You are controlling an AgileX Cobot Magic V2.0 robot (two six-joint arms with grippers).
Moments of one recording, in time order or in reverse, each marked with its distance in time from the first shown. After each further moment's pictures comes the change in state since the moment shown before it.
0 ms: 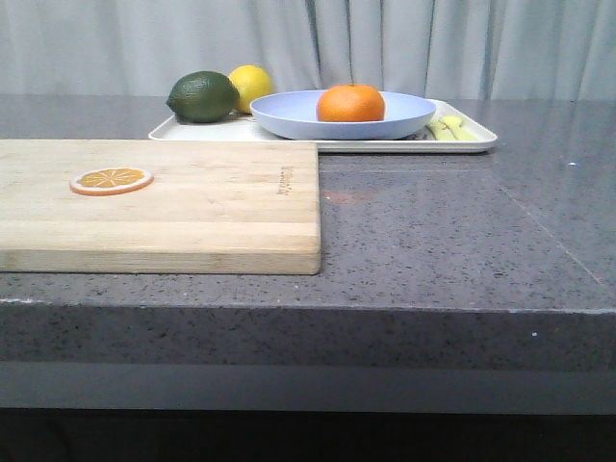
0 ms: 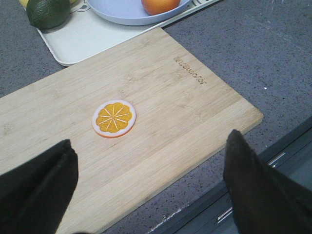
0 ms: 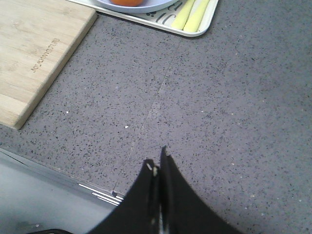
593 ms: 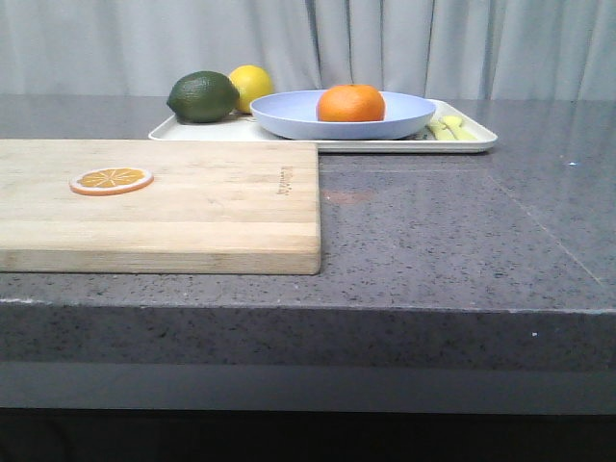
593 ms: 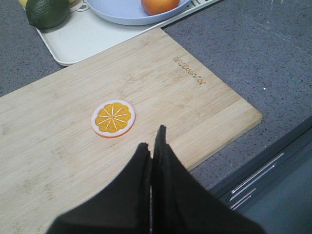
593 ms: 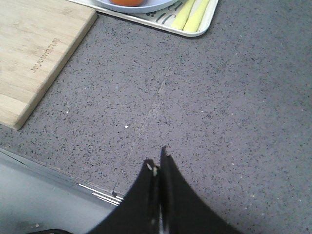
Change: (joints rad) left arm 0.000 0.000 0.000 -0.004 0.000 0.000; right arm 0.000 0.000 0.000 0.000 0.000 0.000
